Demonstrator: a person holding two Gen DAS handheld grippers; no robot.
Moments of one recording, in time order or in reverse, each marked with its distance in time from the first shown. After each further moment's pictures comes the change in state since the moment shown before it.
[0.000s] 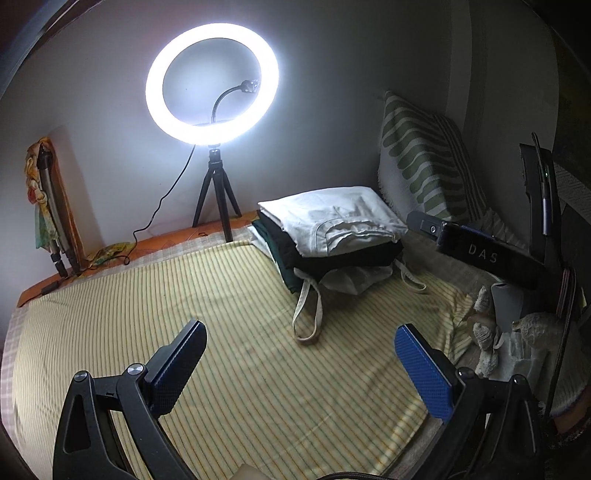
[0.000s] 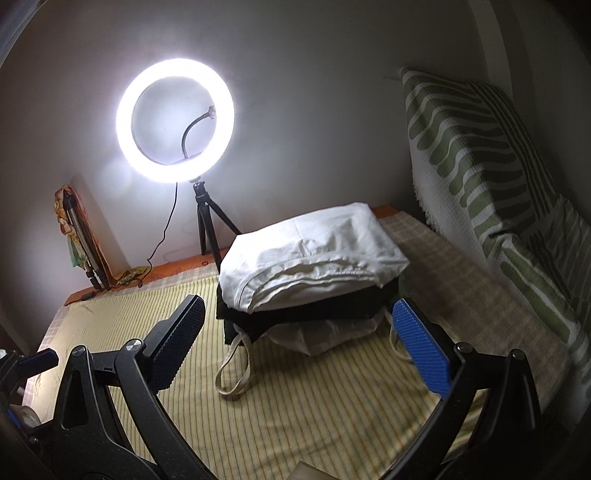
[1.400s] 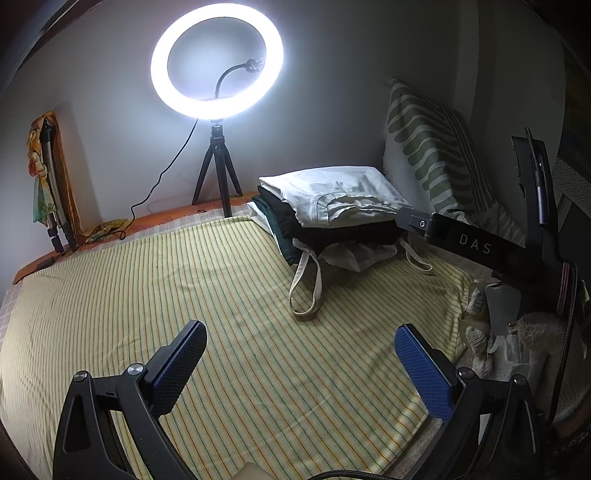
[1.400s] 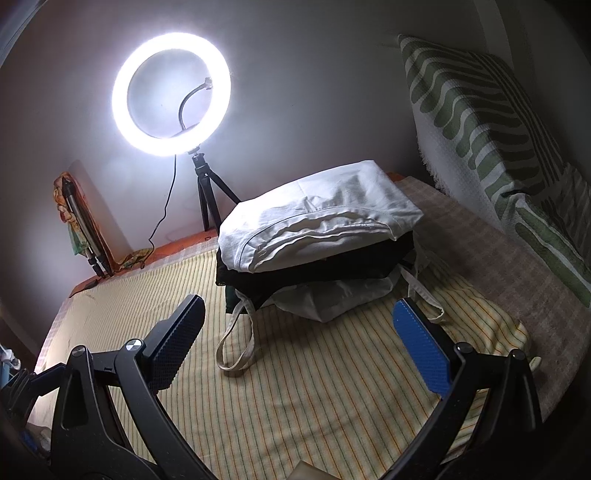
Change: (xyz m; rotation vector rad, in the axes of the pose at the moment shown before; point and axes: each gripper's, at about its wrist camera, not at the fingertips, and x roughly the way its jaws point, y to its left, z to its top) left arm 0.019 -0.004 -0.032 -0.026 0.019 0.005; right arm 0.017 -0.006 -0.034 0.062 0.060 0.033
